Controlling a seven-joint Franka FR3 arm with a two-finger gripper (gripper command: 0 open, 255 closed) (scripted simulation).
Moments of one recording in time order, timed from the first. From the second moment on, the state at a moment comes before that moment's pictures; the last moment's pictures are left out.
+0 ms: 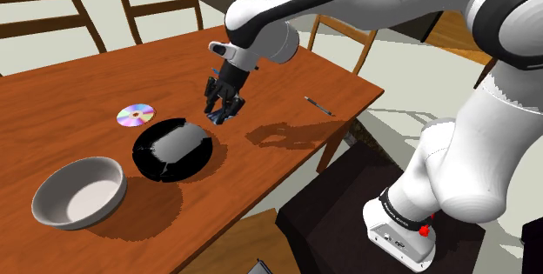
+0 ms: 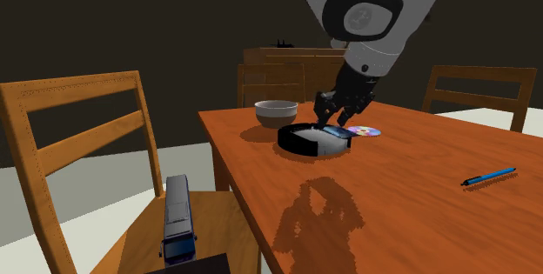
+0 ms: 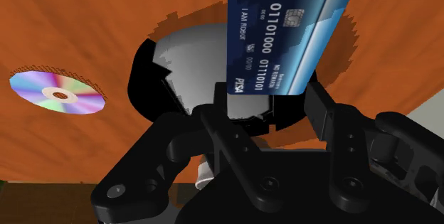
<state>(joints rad) 0.54 0.11 -0.18 -2.10 0.77 2.24 -1.76</state>
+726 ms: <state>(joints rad) 0.57 0.11 -0.16 -1.99 0.71 2.19 -1.63</state>
